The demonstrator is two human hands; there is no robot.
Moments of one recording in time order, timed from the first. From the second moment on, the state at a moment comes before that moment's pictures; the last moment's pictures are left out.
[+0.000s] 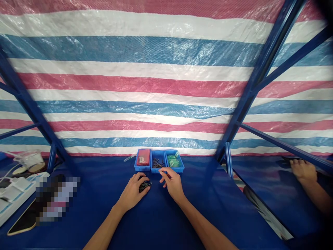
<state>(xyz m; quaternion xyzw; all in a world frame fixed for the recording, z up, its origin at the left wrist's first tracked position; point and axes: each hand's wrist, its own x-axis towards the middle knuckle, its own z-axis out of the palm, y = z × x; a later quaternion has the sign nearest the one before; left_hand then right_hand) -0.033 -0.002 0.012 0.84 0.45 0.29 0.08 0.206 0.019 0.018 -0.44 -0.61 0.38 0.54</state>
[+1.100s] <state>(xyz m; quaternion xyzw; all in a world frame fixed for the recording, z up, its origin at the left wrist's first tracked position) -0.032 -0.001 0.010 0.84 0.45 0.30 0.09 0.202 0.019 0.015 -0.46 -0.58 0.40 0.53</state>
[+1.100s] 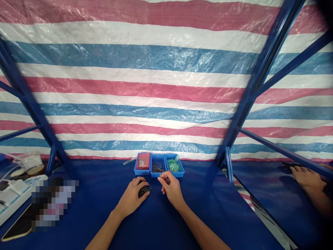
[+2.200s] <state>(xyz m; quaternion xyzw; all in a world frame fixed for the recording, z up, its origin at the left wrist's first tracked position) -0.031 -0.002 0.013 0.84 0.45 0.29 0.09 0.209 0.020 0.018 -0.46 -0.61 0.31 0.56</state>
